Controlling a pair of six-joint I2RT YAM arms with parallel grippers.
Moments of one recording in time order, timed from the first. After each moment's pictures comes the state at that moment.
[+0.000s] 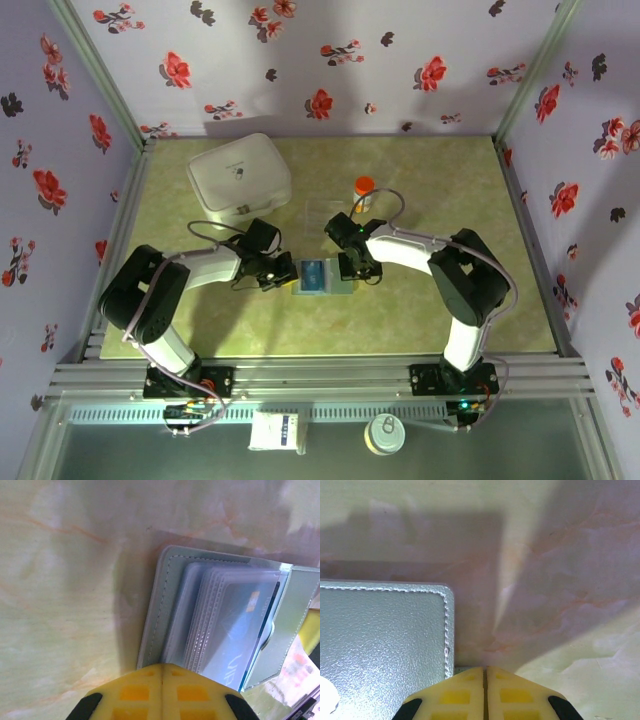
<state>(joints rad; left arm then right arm) -0.60 1.65 0.76 -0.19 0.40 -0.86 0.75 1.81 1.11 -0.72 0.11 0.66</state>
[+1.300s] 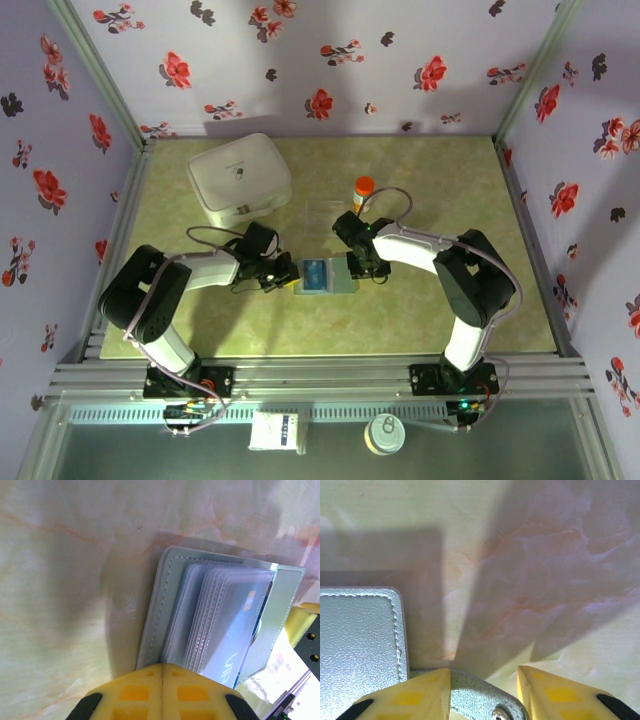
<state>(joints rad) -0.59 1.65 0.70 -0.07 0.45 -0.91 0.70 1.78 1.08 -0.74 0.16 0.62</state>
